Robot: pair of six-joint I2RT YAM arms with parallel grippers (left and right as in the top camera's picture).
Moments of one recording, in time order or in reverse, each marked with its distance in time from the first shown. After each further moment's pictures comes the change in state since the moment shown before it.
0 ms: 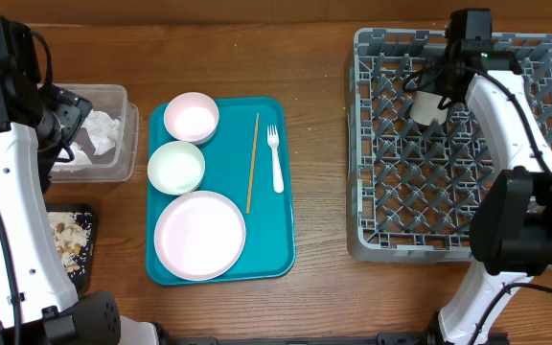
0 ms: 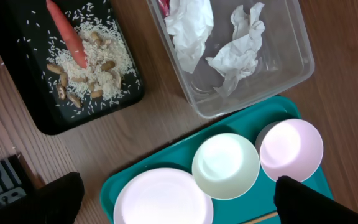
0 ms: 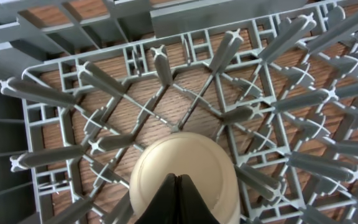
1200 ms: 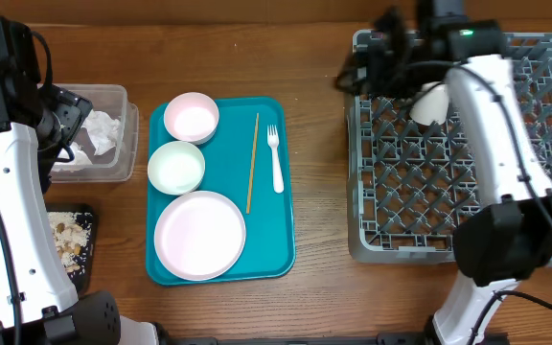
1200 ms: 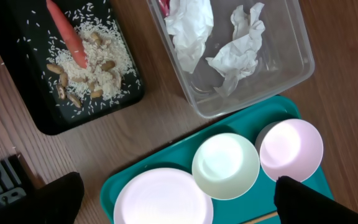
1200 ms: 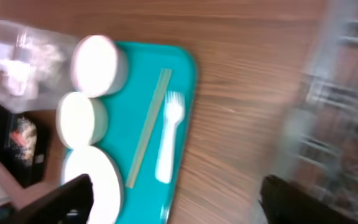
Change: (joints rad) left arm 0.000 0.000 0.000 0.000 0.000 0.000; right arm 0.232 -0.043 0.275 -0.411 -0.660 -0.146
